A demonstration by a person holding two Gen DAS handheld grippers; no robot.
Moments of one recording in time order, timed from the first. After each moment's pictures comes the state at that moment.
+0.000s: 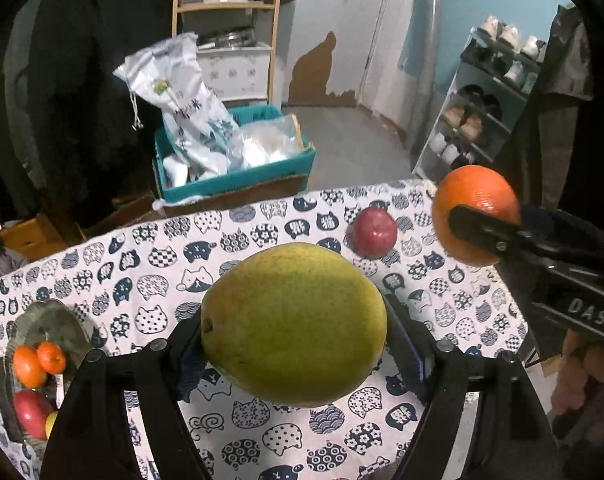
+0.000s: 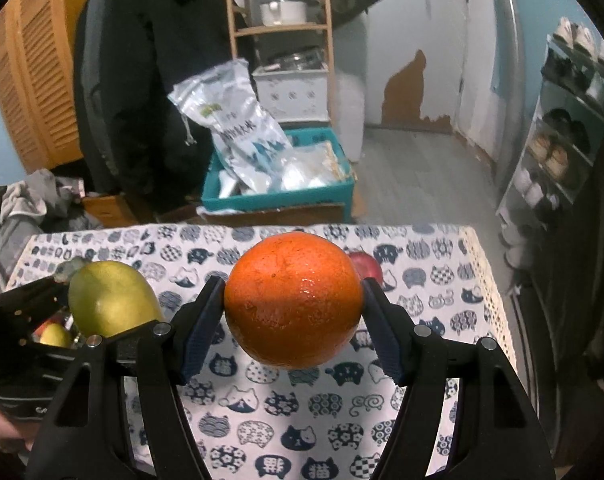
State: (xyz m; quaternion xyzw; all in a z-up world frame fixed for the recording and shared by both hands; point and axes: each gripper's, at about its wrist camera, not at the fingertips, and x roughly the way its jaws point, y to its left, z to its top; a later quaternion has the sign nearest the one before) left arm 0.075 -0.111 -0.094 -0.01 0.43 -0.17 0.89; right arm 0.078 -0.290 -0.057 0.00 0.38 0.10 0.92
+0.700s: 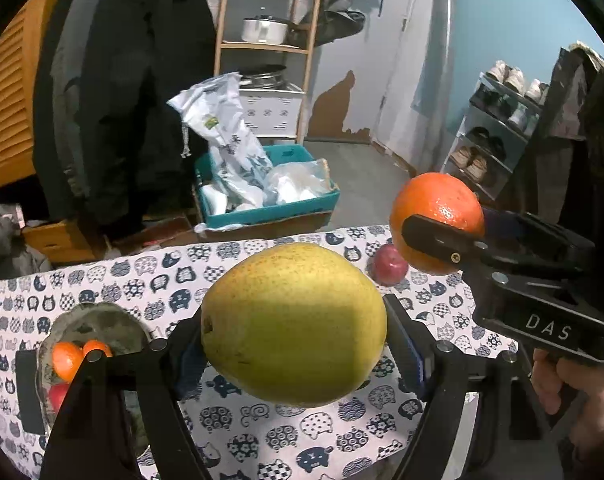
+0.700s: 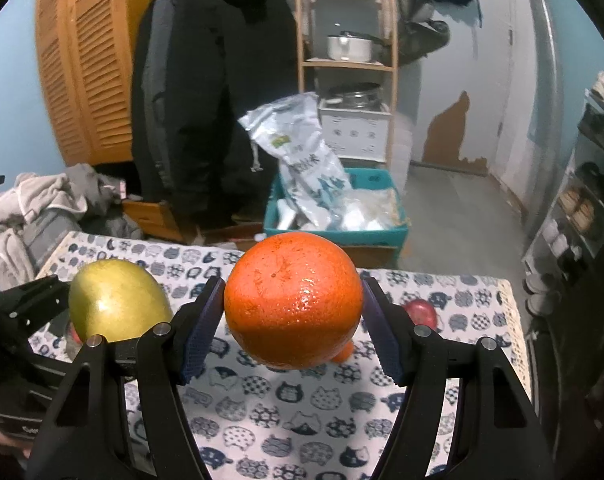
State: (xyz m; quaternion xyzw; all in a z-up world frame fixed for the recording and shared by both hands) left arm 0.044 -0.038 -0.050 -0.04 0.38 -0.14 0.91; right arm 0.069 -0.205 -0.018 -0.03 0.35 0.16 0.92
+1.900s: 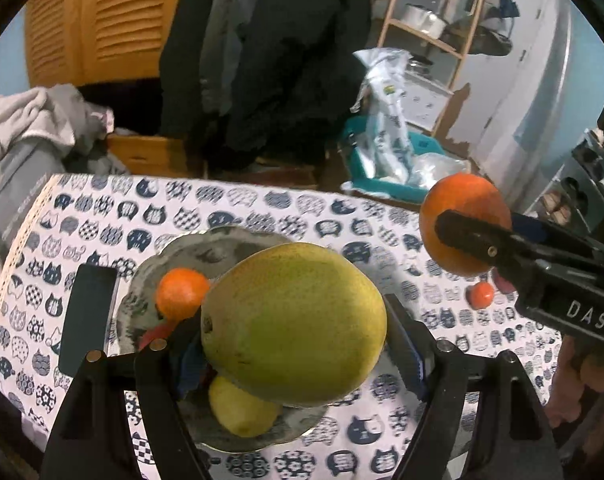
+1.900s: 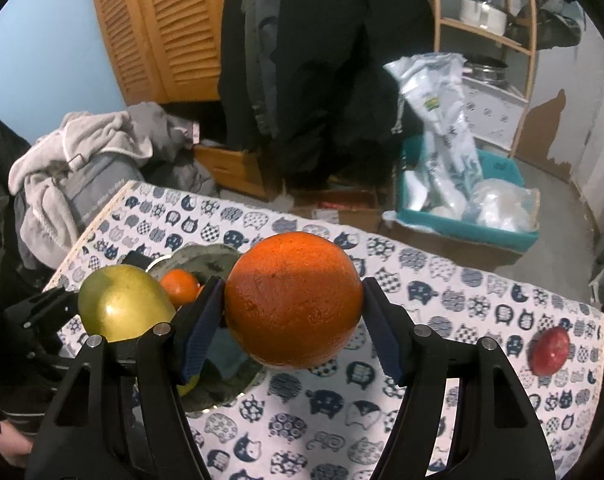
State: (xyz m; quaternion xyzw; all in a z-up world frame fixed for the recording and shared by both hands) left arm 0.041 0.148 -0.126 -0.13 0.43 0.02 0.89; right arm 0.110 -0.017 -0.082 -0.07 0.42 0.28 0.86
